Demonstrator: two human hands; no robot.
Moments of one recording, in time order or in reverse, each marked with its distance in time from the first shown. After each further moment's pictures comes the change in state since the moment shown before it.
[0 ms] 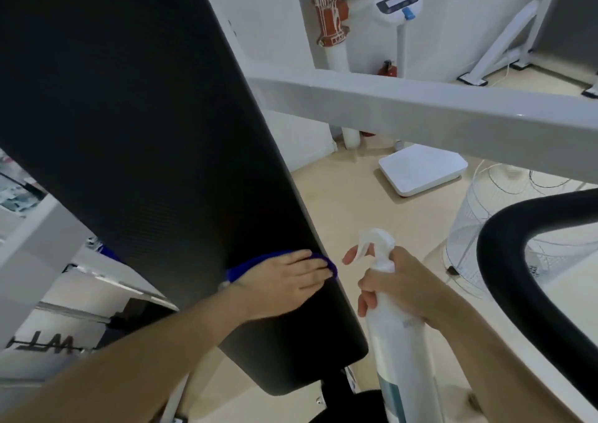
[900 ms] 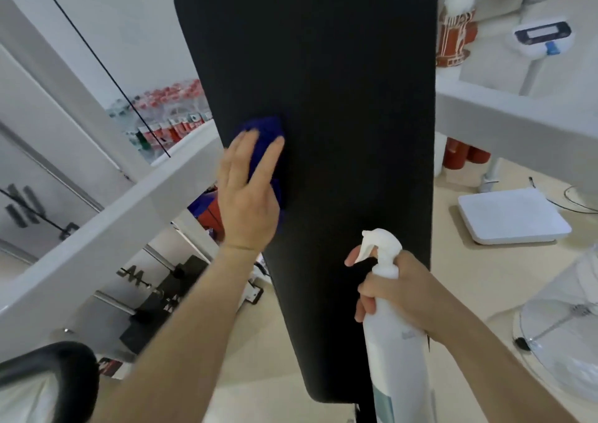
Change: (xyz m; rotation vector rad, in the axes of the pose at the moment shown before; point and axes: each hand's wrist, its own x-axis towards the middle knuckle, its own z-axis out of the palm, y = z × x) left_hand -0.143 -0.073 0.033 -0.161 1.060 -1.322; right_hand 0.047 -0.055 0.124 -0.268 -0.196 -0.053
